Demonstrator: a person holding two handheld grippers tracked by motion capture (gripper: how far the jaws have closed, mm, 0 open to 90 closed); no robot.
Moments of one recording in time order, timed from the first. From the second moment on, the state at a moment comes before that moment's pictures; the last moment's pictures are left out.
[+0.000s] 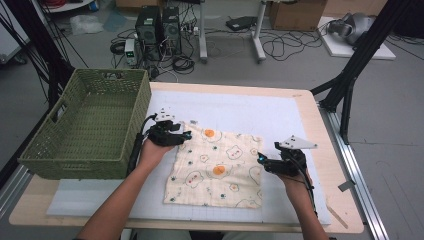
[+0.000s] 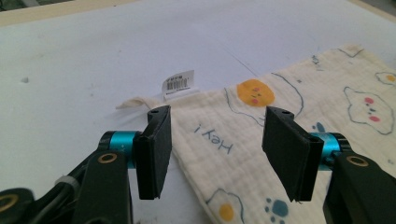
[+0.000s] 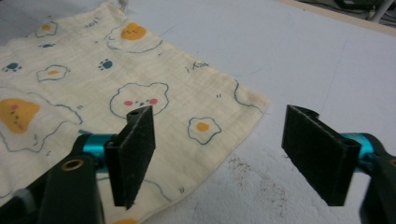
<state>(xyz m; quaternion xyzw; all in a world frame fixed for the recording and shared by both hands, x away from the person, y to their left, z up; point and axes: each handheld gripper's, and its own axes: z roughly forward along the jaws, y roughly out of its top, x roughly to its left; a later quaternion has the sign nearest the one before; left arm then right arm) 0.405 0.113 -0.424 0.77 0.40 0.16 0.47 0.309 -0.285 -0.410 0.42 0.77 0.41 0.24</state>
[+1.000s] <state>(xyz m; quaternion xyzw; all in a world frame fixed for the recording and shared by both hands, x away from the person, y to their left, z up) 0.441 0.079 -0.446 0.82 0.39 0.18 0.38 0.302 -0.287 -0.417 0.42 0.77 0.42 0.24</state>
